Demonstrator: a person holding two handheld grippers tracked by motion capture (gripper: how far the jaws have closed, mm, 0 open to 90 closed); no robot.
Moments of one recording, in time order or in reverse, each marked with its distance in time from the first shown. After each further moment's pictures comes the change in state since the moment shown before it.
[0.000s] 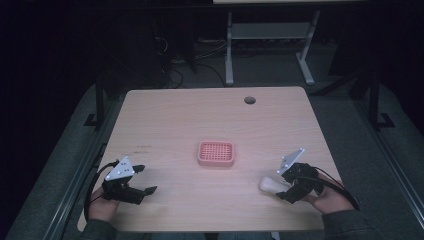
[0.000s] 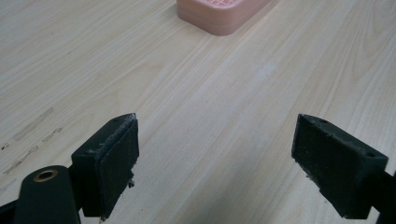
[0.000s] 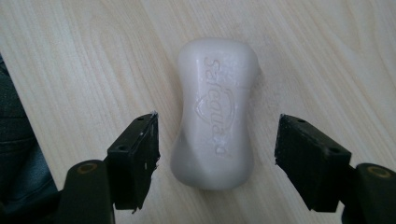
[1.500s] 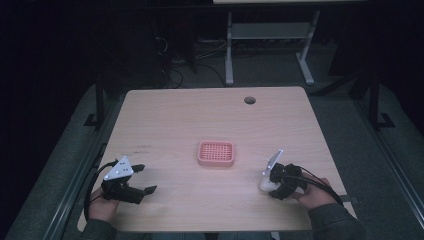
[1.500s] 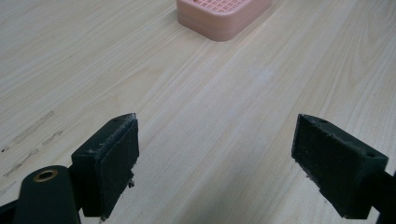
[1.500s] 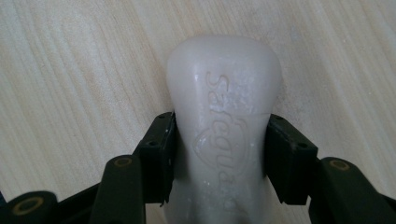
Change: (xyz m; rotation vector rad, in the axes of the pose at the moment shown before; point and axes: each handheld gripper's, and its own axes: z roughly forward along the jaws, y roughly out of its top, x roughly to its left) left arm 0.001 0.000 -0.002 -0.018 -0.004 -0.008; right arm -0.001 0.021 0.037 0.144 0.011 -0.017
